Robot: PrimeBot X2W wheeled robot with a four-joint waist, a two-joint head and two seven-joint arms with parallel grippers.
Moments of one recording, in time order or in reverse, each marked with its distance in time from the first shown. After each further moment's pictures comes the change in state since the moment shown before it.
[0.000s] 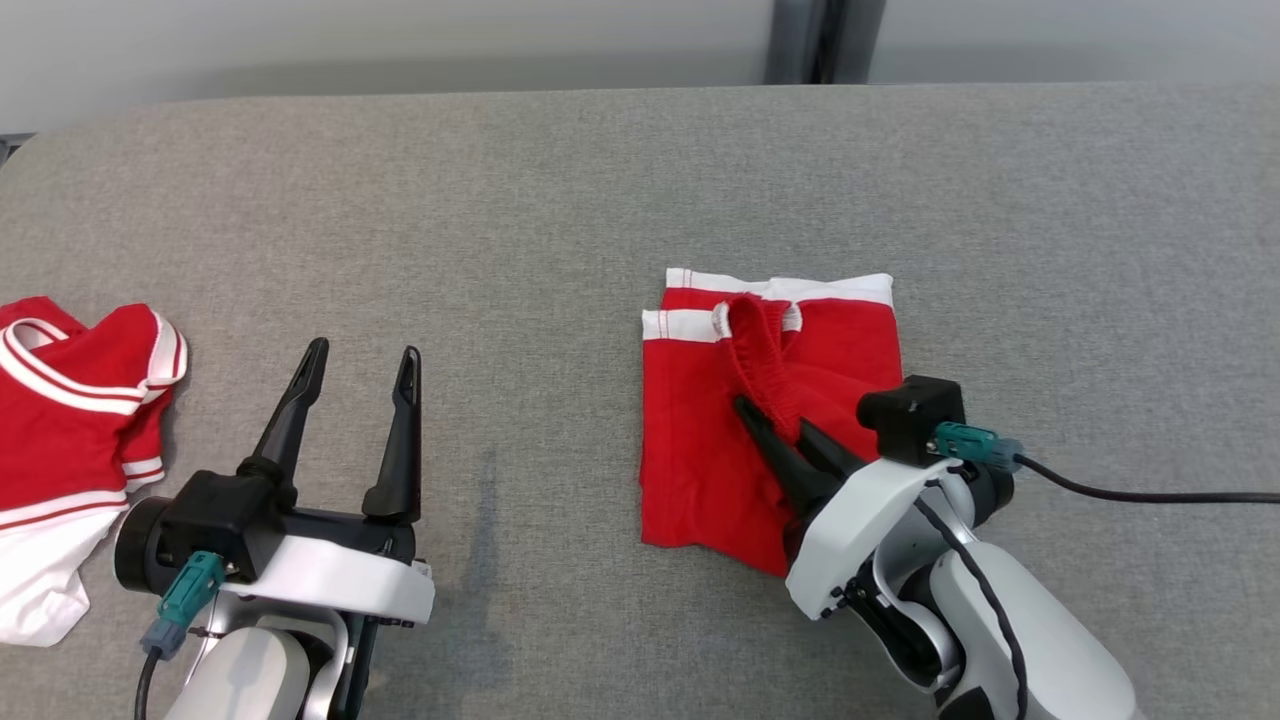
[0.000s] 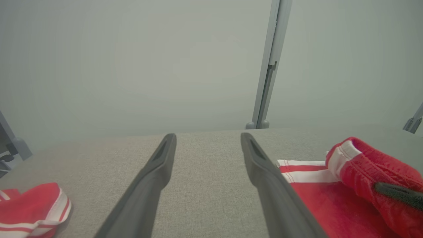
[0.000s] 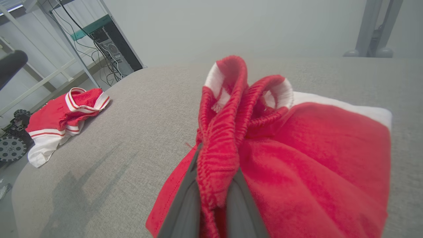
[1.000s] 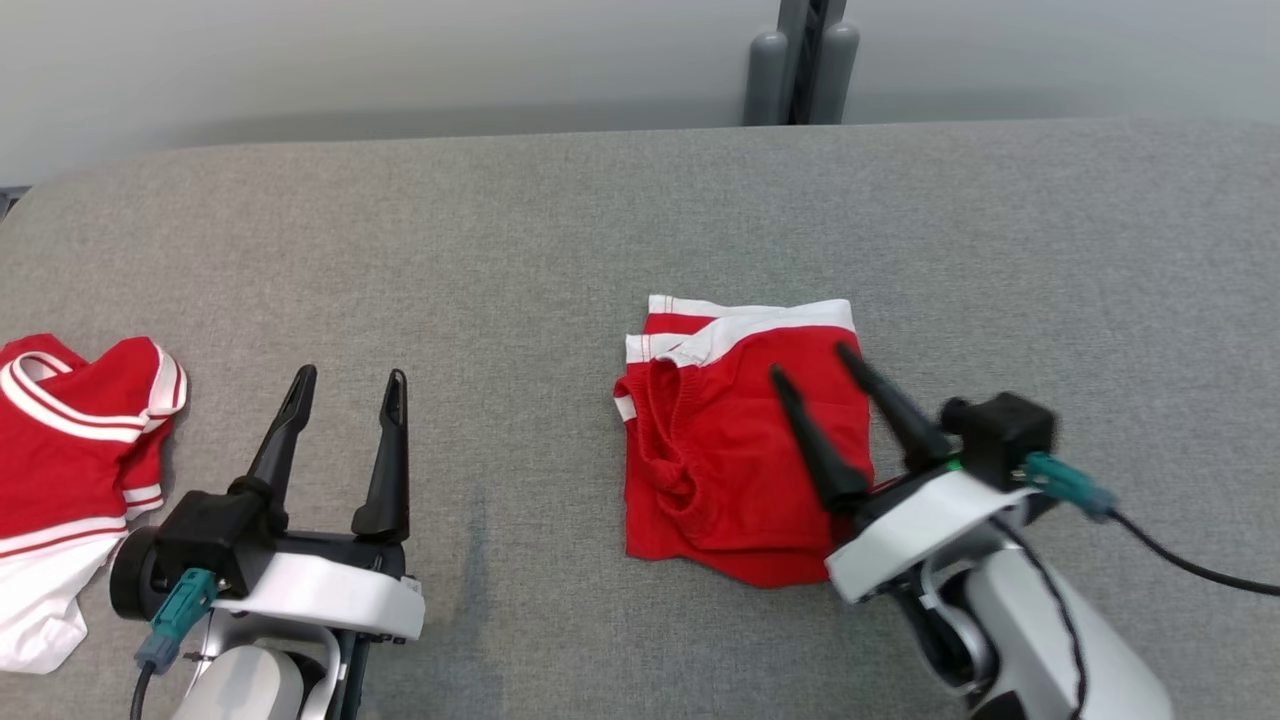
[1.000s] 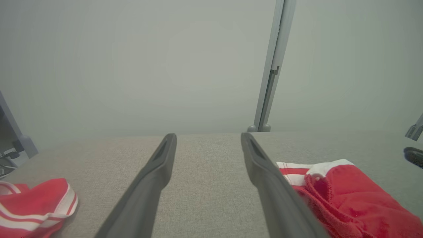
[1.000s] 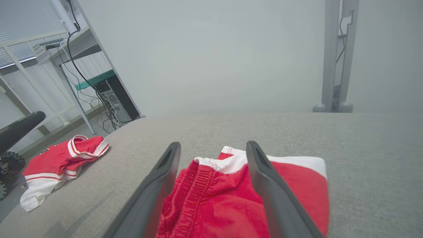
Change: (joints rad) left arm 0.023 -0.002 0.000 0.036 -0.025 0.014 -0.015; right arm 0.006 -0.018 -0.003 0.047 0.015 0.000 -0.258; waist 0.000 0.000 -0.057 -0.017
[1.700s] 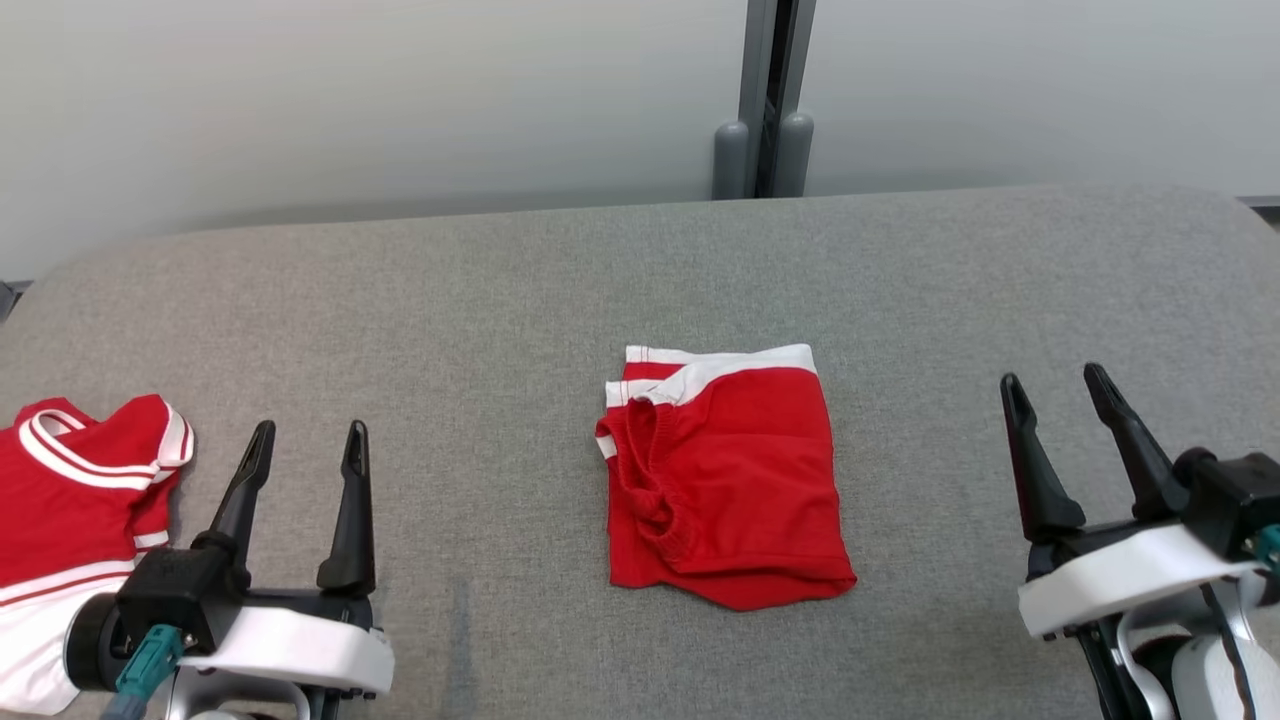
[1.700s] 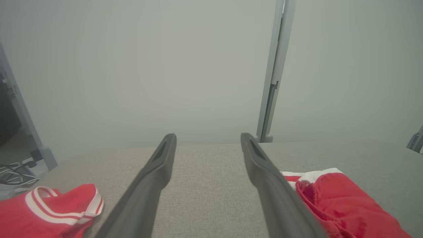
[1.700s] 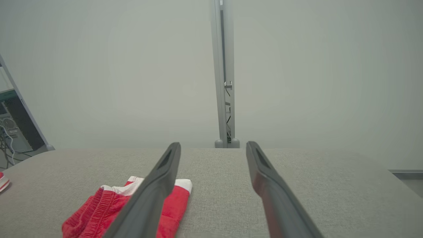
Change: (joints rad) left arm 0.121 0.053 0.031 -0.119 -0.010 0.073 0.049; right arm 0.294 -0.001 -0.464 -0.384 -0.260 0.000 0.167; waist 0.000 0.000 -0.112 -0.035
